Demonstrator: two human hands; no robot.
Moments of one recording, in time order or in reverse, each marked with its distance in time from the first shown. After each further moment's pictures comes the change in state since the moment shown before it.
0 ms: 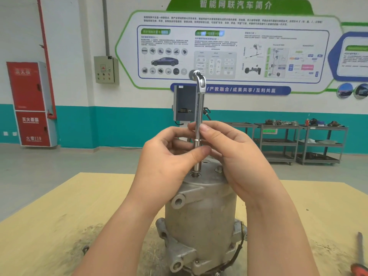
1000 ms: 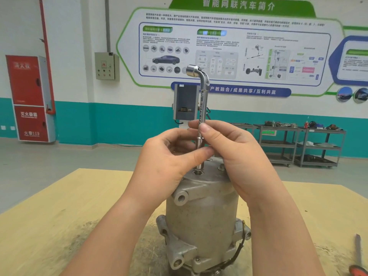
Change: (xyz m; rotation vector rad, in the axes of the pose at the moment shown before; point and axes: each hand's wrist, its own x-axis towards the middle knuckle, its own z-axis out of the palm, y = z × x) left_hand -0.003 0.000 -0.008 0.002 -0.056 -0.004; right_hand -0.004 -0.001 0.003 -0.068 0.005 -0.023
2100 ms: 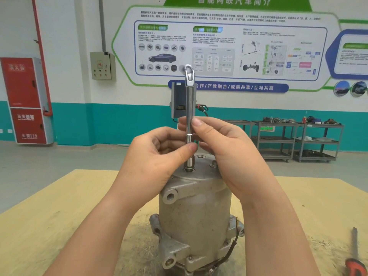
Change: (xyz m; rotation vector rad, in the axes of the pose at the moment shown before) left_hand 0.000 0.001 -0.002 0.029 -0.016 -0.037; right_hand 0.000 0.000 -0.002 -0.024 -0.037 -0.020
